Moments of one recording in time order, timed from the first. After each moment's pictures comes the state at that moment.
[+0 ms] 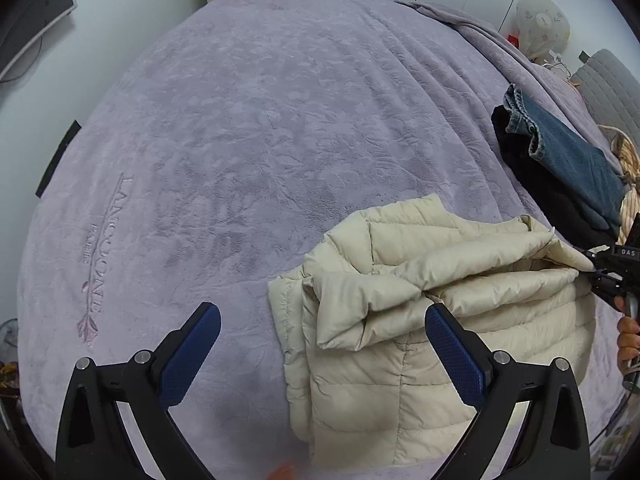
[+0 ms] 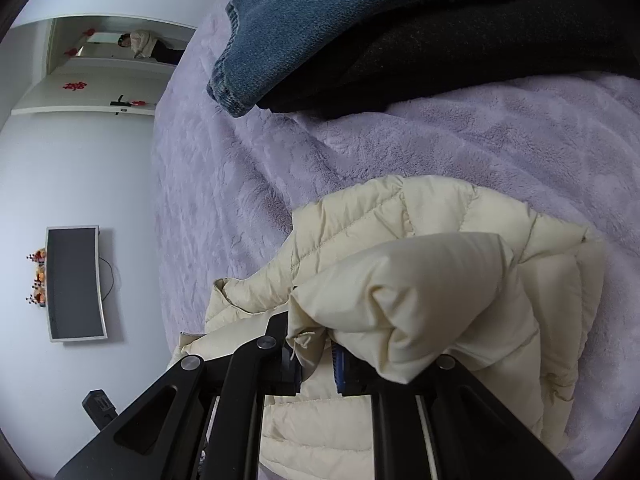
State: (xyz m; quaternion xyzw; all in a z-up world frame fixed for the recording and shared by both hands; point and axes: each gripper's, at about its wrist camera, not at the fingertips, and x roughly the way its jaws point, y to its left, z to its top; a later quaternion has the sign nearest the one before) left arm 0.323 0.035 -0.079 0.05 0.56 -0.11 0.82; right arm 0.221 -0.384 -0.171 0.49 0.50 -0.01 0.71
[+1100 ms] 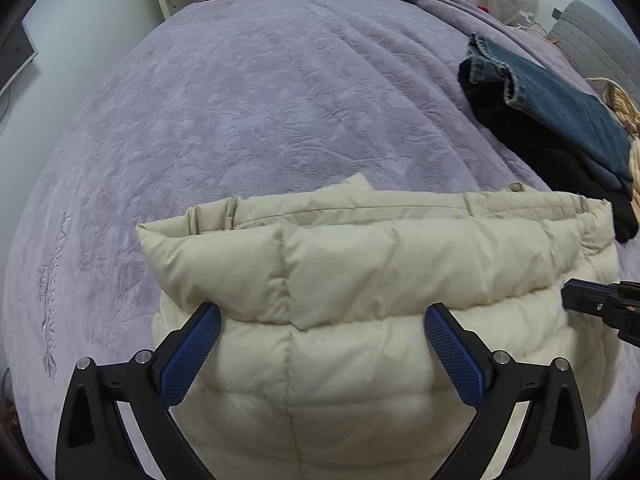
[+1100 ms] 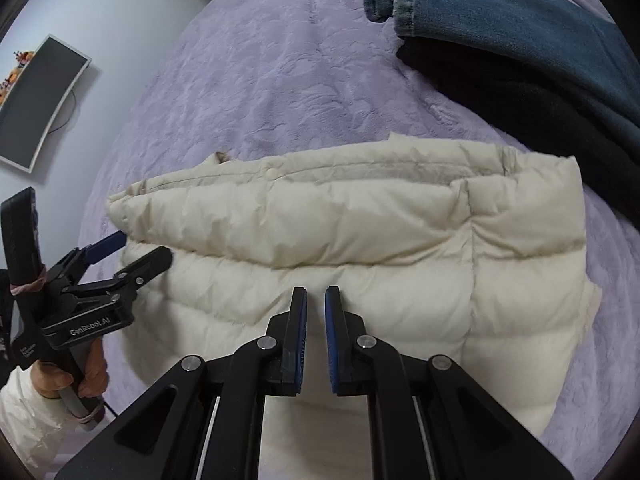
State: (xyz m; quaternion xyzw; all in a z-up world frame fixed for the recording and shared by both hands) left arm 0.330 -0.066 -0.149 0.10 0.55 -0.13 0.82; right arm 0.219 -0.278 -0.148 0.19 0.58 0.04 0.79
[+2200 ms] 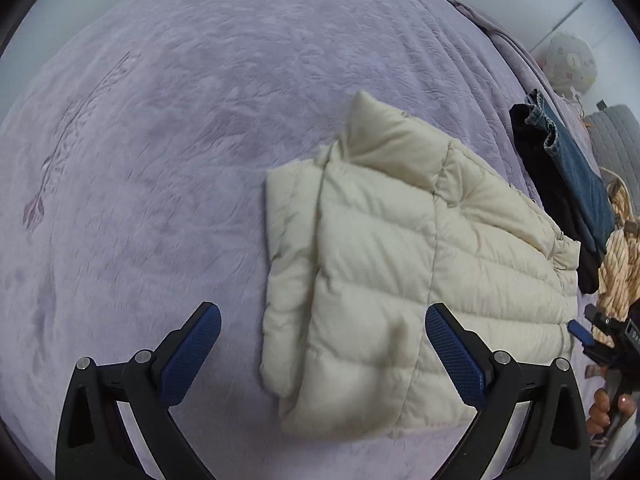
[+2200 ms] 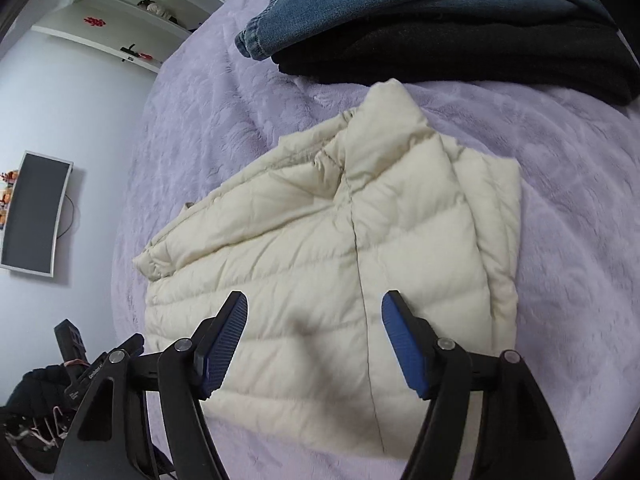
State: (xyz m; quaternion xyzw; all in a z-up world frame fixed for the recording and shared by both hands) left arm 0.267 0.083 -0.150 -0.09 0.62 -0.09 0.78; right arm 0.119 -0.345 -0.141 0.38 0.53 -0.02 0.76
